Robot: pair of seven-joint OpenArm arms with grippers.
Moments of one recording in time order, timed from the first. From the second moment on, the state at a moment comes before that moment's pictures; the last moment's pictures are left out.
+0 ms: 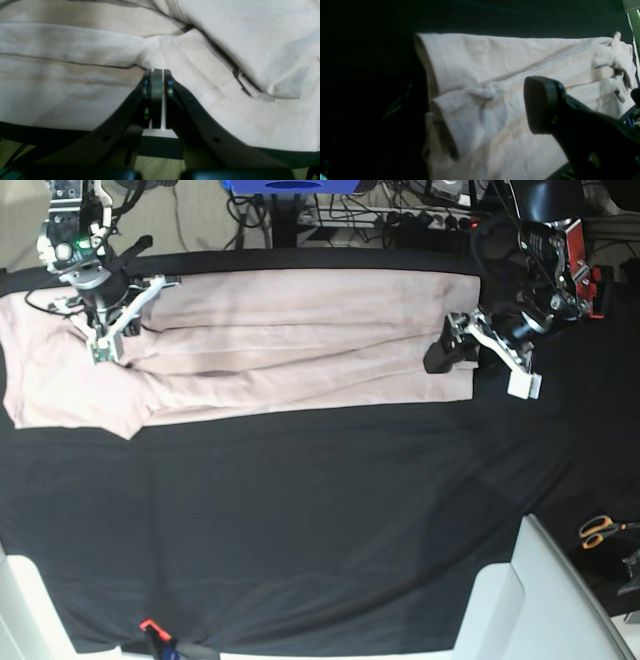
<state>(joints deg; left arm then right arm) 9.0 -14.2 -21.0 61.8 -33.8 -42.7 34.0 -26.8 4.2 9.6 96.3 -0.1 14.8 -31.8</state>
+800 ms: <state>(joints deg) 14.5 -12.4 -13.5 81.1 -27.0 -40.8 42.3 -26.5 4.1 11.7 98.1 -0.3 14.3 -31.8</state>
